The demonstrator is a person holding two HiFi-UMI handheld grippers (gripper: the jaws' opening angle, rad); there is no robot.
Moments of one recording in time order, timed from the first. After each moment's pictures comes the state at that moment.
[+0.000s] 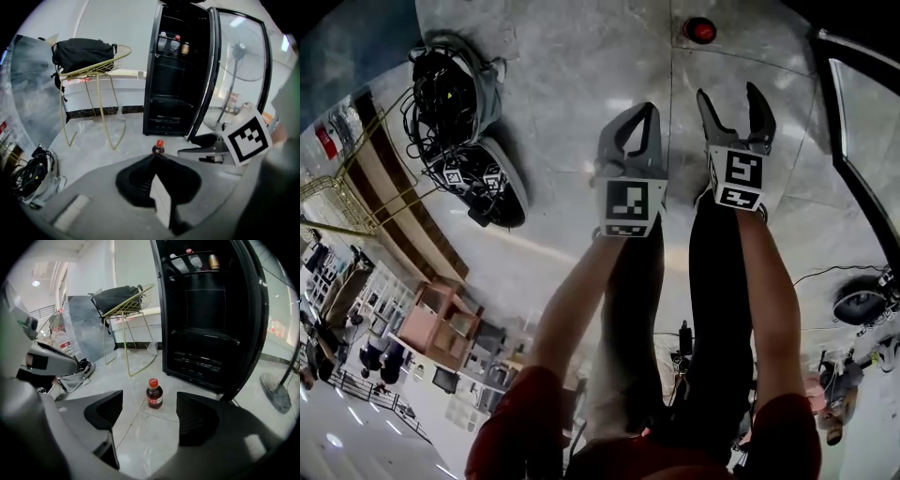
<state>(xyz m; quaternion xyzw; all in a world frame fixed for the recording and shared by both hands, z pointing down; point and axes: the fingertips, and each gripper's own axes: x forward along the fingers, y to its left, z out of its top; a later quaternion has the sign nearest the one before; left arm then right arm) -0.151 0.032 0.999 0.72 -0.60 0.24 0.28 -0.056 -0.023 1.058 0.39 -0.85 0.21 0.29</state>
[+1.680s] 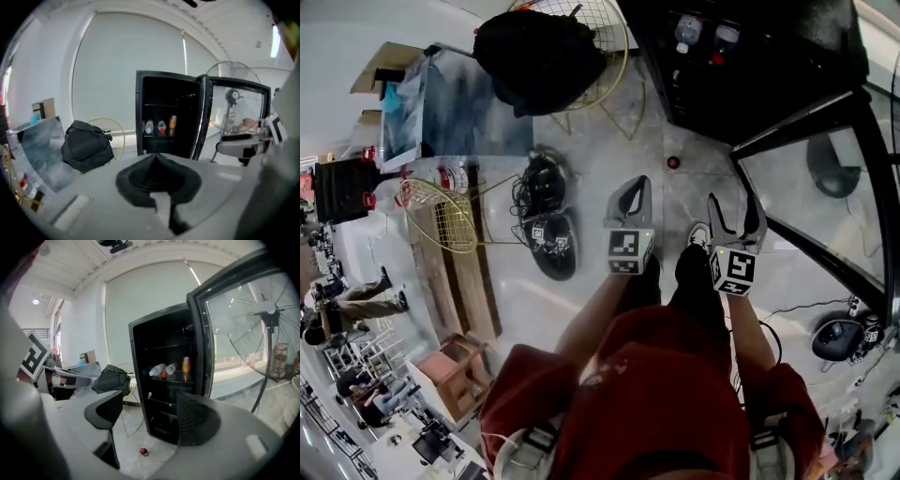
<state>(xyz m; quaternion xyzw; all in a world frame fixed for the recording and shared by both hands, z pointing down) -0.096 -0.024 0.424 0.73 -0.64 0.17 0.17 0.076 -0.043 0.433 0.49 -0.85 0.16 0.13</state>
